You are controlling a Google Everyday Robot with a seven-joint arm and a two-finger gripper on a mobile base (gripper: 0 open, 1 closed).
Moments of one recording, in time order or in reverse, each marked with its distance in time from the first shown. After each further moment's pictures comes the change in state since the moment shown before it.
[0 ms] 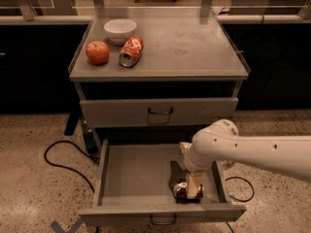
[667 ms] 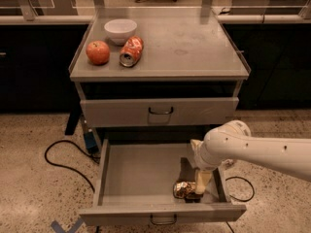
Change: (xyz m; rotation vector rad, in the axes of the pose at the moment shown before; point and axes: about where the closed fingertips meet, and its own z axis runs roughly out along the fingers) arm 0.049 -0.012 0.006 0.039 0.016 0.082
